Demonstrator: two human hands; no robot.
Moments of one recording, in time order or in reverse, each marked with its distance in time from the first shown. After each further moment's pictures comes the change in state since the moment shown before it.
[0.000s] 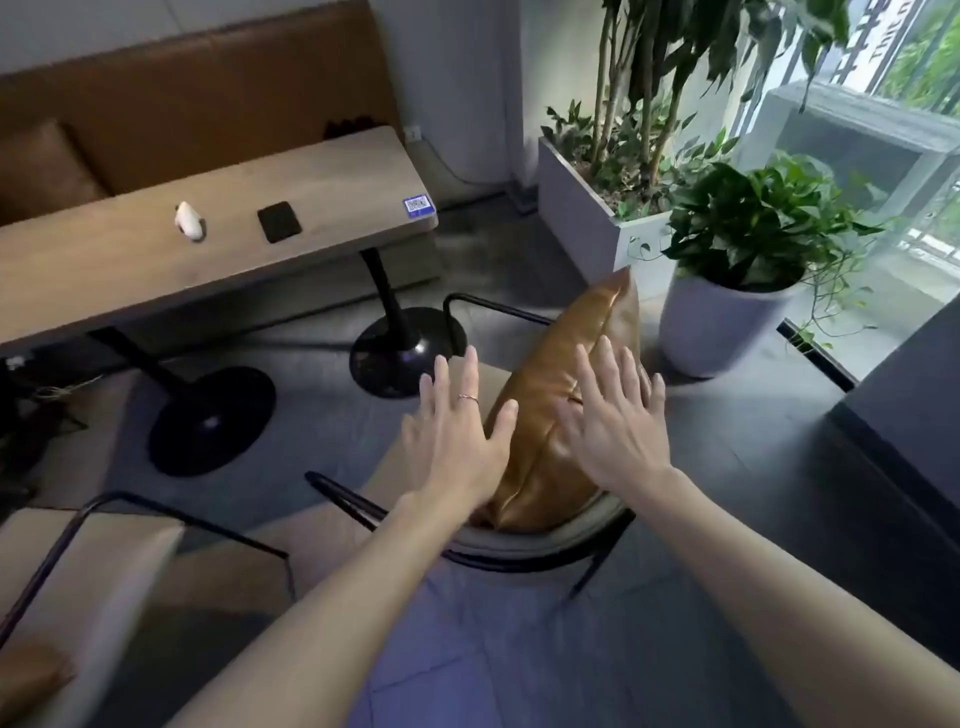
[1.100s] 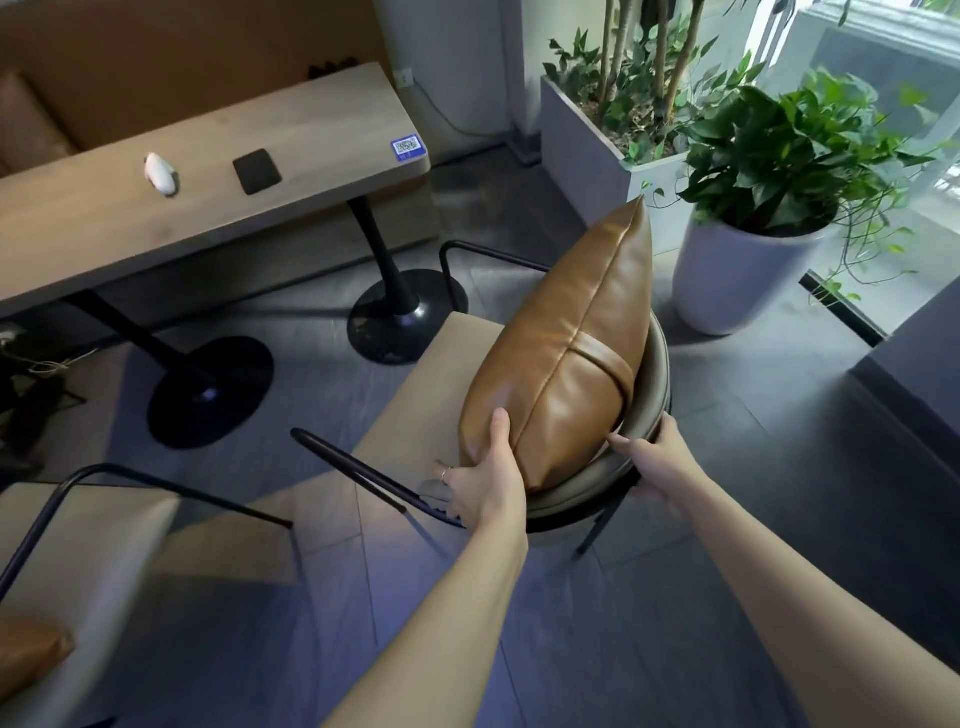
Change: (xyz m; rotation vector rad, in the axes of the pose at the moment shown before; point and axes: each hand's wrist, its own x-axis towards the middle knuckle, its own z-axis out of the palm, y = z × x) left_hand -0.024 -0.010 0.110 -0.953 0.173 -1.085; right_hand -0.029 0.070 0.090 1.087 -0.331 0.903
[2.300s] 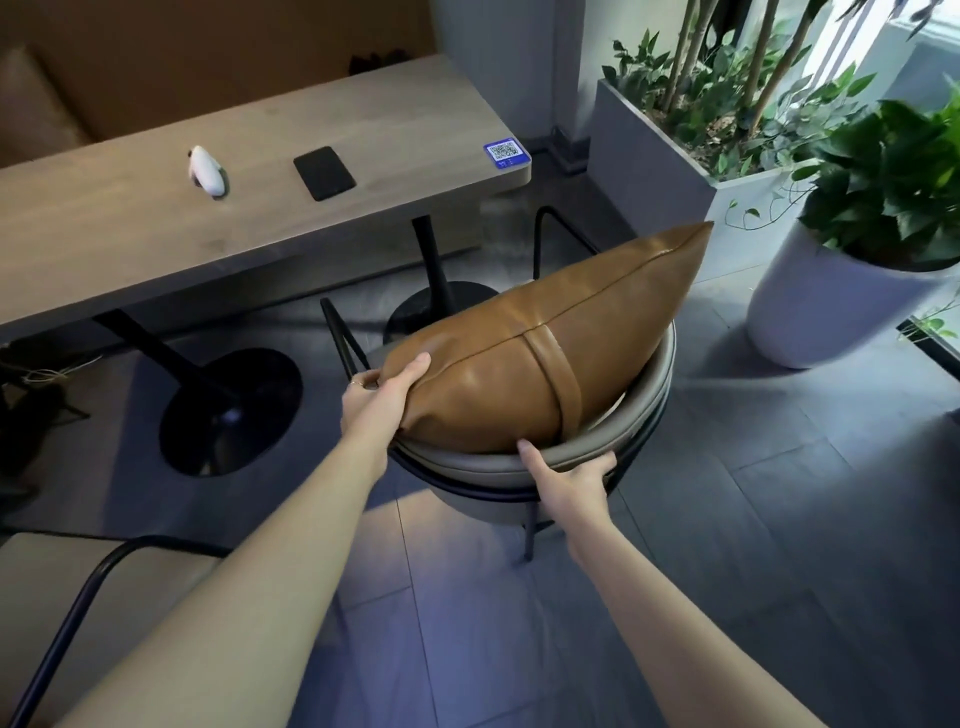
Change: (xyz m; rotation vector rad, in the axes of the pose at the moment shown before) left_hand 0.286 0.216 -0.129 0.143 -0.185 0.259; right_hand 0.024 -0.051 0.318 0.046 0.044 0.022
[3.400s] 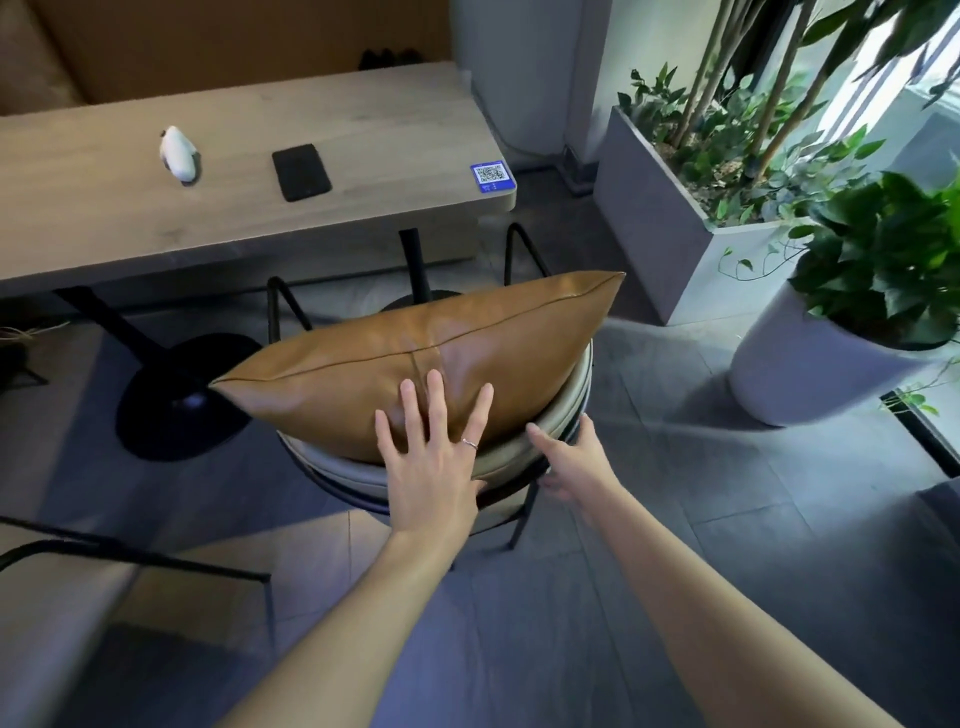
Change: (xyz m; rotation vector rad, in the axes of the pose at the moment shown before) left_hand -0.049 -0.043 0.126 1.388 0.214 0.851; right_hand 0.069 -0.096 -0.069 -0.118 -0.169 -0.024
